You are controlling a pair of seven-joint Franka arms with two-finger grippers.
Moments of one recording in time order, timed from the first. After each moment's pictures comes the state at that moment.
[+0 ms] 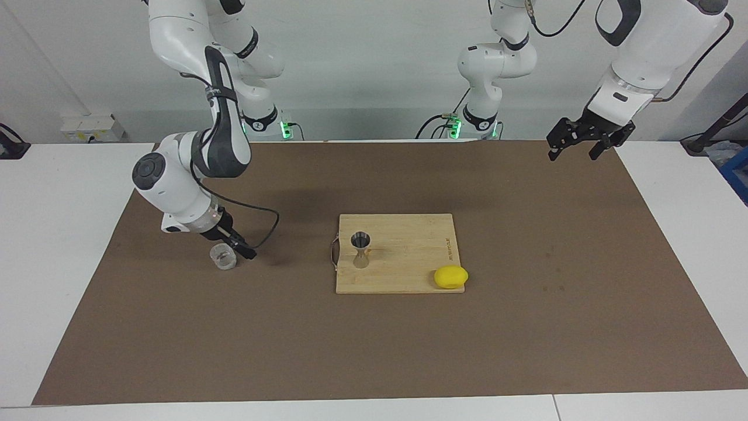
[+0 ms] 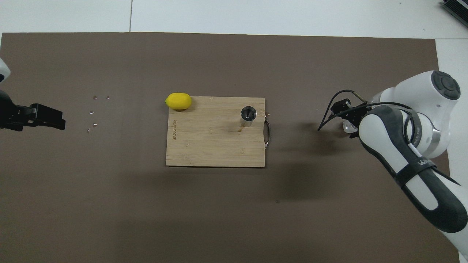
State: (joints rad) left arm -0.01 -0.03 -0.05 -1.62 -0.04 1.54 -0.03; right arm -0.08 0.25 0.11 -1.95 0.16 2.14 0.53
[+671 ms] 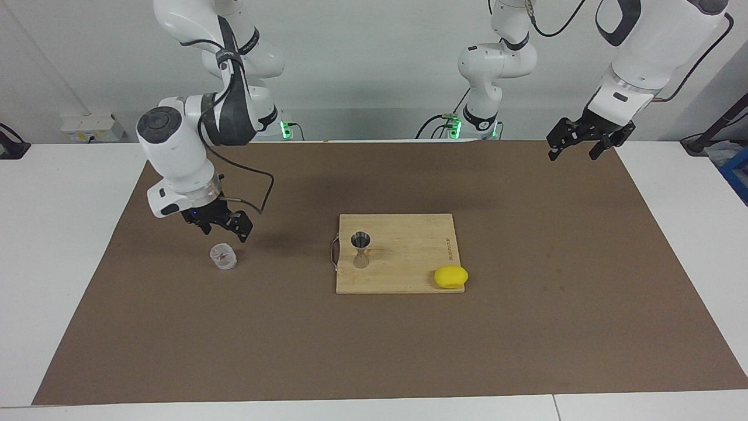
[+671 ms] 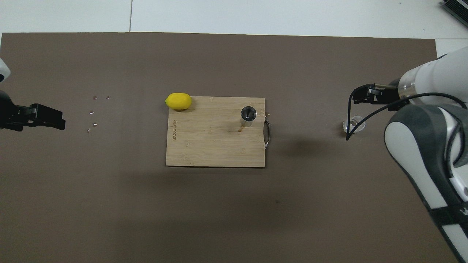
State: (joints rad) left arm -0.01 -0.03 -0.05 -1.62 -0.04 1.54 -0.03; right arm -0.05 0.08 0.12 -1.76 -0.03 1.94 0.29
